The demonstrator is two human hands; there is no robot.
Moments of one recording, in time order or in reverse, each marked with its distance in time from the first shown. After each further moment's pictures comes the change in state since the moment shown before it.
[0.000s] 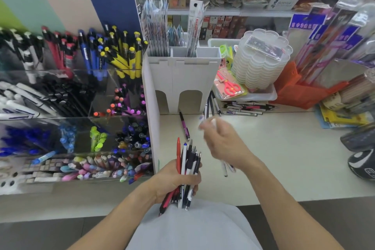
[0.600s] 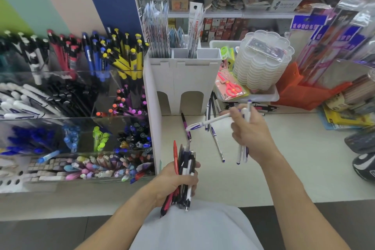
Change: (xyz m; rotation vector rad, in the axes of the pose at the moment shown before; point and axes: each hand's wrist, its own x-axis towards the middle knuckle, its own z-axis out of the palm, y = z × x) left_hand -0.008 -0.002 0.006 -0.108 0.081 -0.035; right_hand 0.005 0.005 -0.044 0.339 0.270 -0.083
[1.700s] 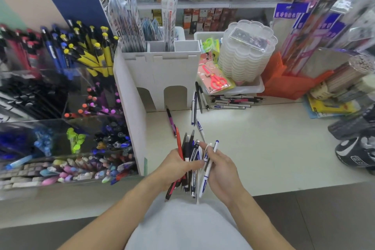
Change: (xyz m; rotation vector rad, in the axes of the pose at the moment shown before) left_hand 0.047 0.006 0.036 0.385 0.146 0.084; right_hand -0.061 0.081 0.013 0.503 0.050 0.377
